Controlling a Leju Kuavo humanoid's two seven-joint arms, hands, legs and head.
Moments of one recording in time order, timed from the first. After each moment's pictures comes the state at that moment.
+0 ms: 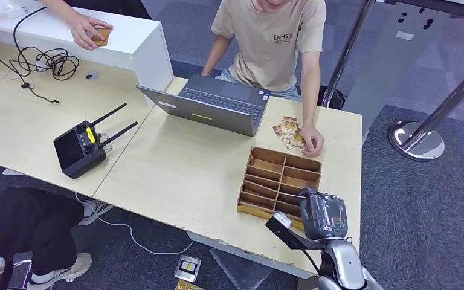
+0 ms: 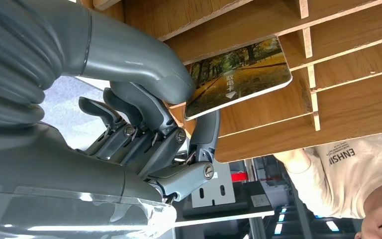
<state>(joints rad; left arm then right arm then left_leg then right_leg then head) -0.15 0.06 -1.27 -0.21 0.40 0.32 0.11 -0.23 -0.28 0.61 -1.12 1.01 -0.55 0.19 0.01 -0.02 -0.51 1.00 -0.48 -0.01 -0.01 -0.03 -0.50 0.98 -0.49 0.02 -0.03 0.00</state>
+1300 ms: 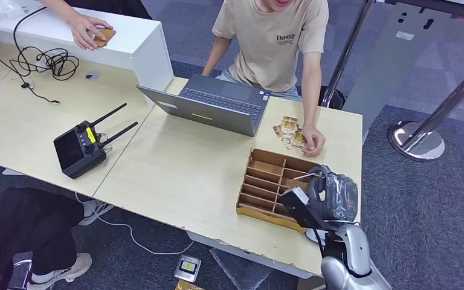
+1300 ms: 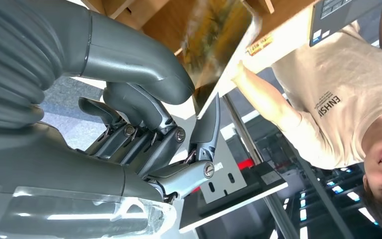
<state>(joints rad) -0.15 0.06 -1.27 -0.21 0.37 0.31 0.11 -0.25 -0.23 0.49 -1.22 0.84 -0.59 0.10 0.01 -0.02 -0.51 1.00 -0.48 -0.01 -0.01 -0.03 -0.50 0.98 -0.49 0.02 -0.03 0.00</state>
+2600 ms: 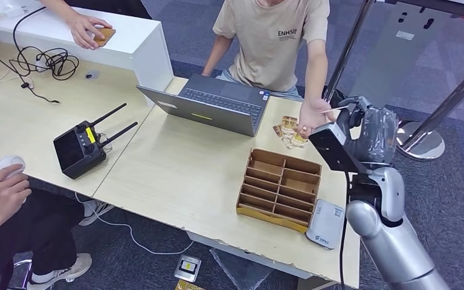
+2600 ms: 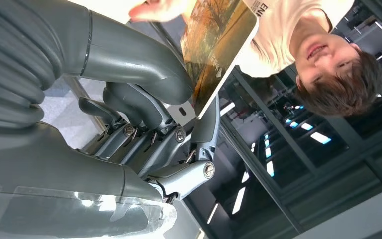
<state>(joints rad) -0.15 0.05 -1.27 -0.21 0.29 0.30 0.11 -0.50 -0.27 0.39 -1.35 0.78 -0.48 0.06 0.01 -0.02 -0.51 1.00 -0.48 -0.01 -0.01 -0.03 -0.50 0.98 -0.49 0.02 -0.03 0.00</state>
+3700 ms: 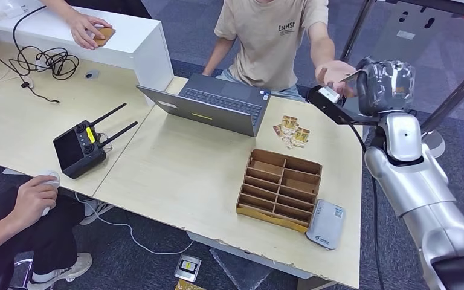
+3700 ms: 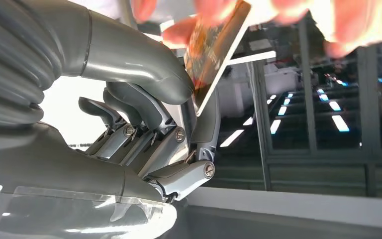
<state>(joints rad) -0.20 0.04 -1.28 -0.22 0.15 0.25 0.12 -0.91 -0.29 0.48 -0.78 1.10 -0.43 0.05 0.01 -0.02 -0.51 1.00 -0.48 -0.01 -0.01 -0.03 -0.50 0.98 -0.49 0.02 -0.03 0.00</state>
